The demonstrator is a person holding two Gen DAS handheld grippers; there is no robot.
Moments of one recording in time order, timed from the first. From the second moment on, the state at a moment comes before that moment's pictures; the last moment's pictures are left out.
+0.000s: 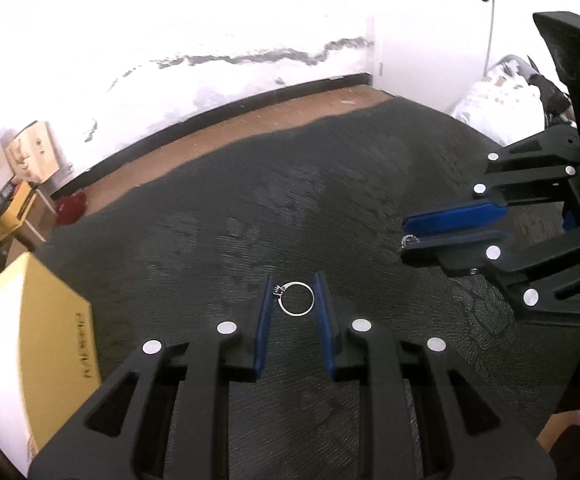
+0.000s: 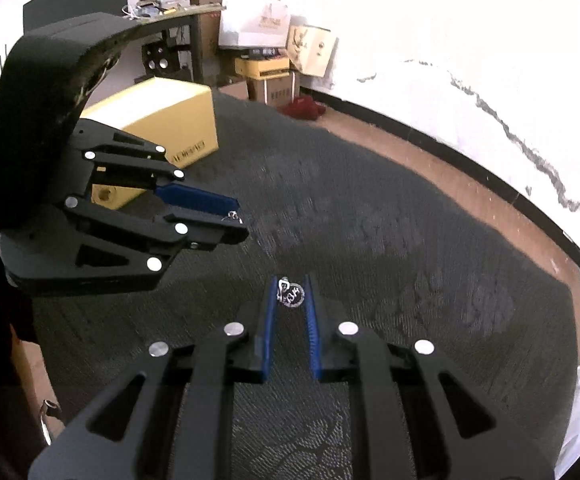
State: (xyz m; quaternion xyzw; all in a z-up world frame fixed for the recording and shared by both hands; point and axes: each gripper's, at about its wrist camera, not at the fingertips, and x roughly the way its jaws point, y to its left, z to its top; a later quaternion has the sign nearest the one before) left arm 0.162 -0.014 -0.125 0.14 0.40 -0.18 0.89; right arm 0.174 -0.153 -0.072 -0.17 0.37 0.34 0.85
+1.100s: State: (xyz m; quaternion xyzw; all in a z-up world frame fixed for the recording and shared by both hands) left arm 0.093 0.240 -0.025 0.05 0.35 0.00 0.93; right arm 0.161 0.106 0.022 -0.23 0.30 0.46 0.80
